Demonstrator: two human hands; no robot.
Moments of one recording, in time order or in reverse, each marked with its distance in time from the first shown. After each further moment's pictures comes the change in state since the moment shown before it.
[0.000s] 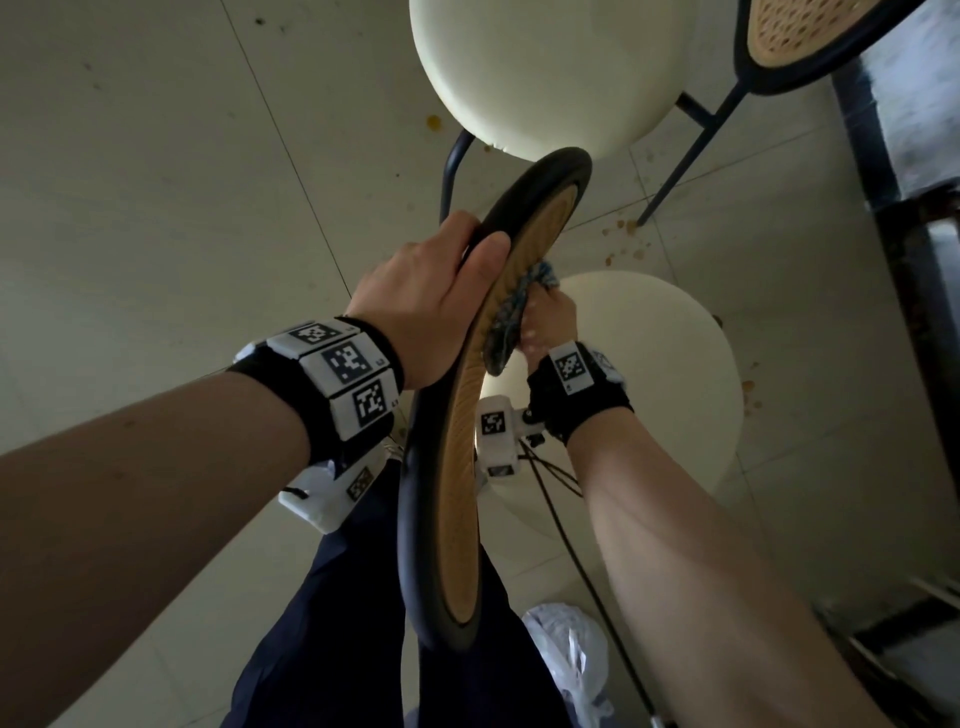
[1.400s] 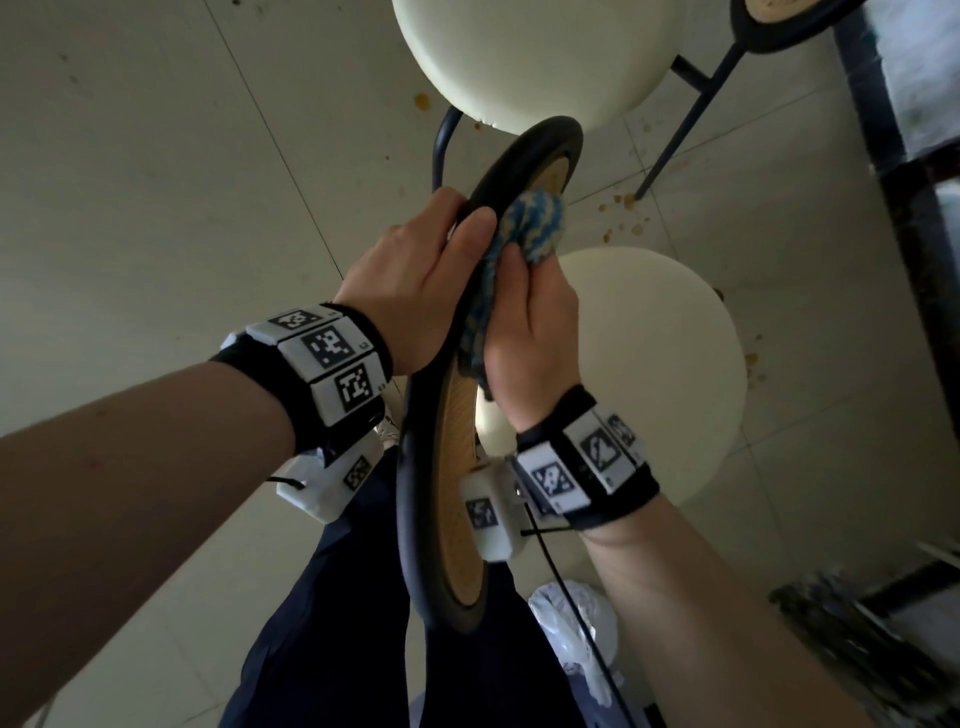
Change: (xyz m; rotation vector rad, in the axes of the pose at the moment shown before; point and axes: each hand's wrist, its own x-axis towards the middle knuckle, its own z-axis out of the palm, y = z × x) left_hand 0.000 -0.005 0.002 -0.088 0.025 0.056; right_hand -0.134 -0.036 -0.008 -0.010 0.077 -0.600
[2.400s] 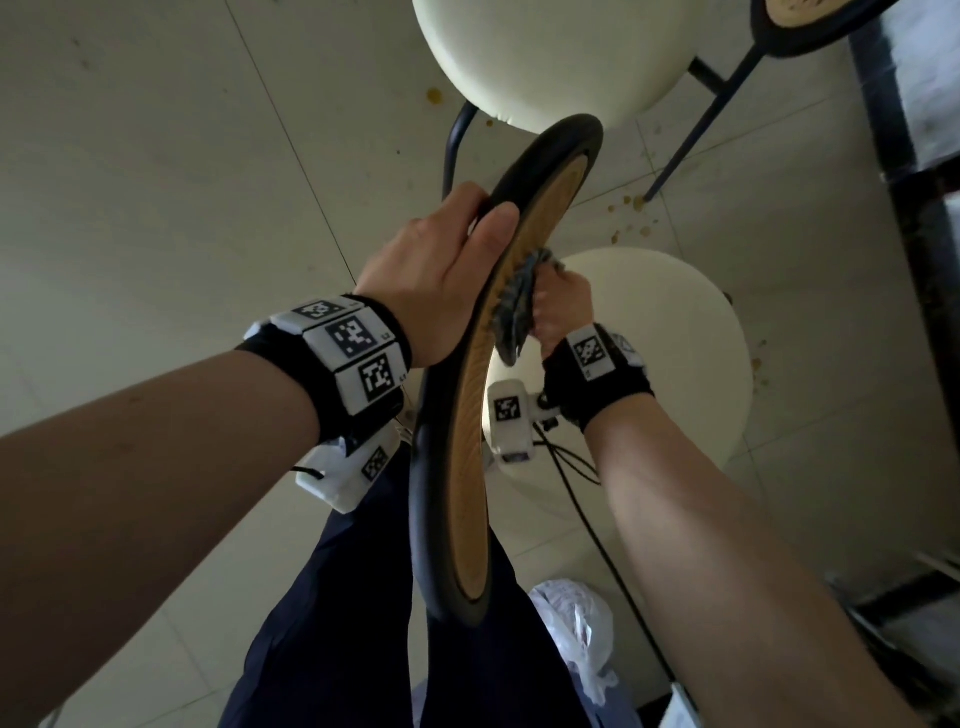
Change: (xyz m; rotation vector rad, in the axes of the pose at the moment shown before) left_hand 0.000 0.003 -0.001 0.004 -0.019 -0.022; right_hand 0.079 0.092 0.006 -0.066 -0.115 0.592
